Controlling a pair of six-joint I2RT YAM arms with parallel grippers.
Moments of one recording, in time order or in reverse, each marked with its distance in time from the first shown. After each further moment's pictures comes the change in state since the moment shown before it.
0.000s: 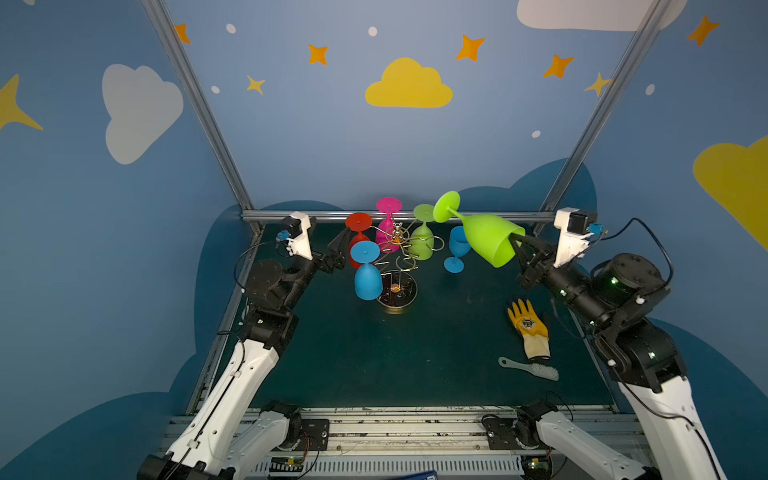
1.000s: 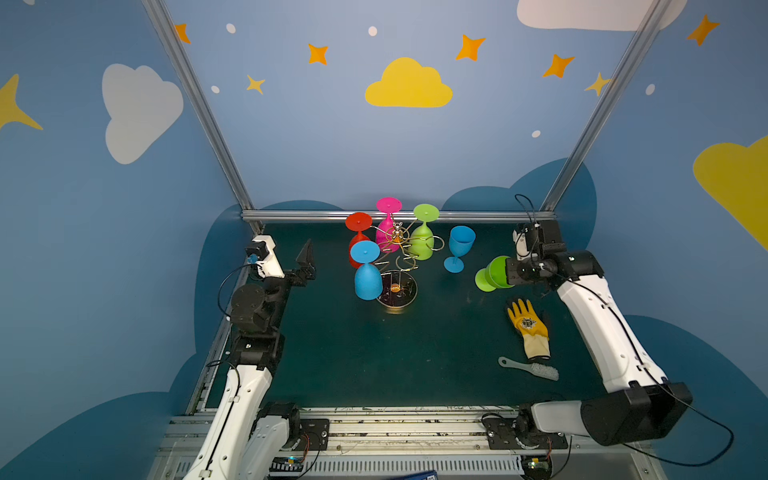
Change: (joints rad) left arm 0.183 -0.133 -0.189 0.014 -0.095 -0.052; right arm -0.259 0.546 0.094 -0.444 0.262 -0.120
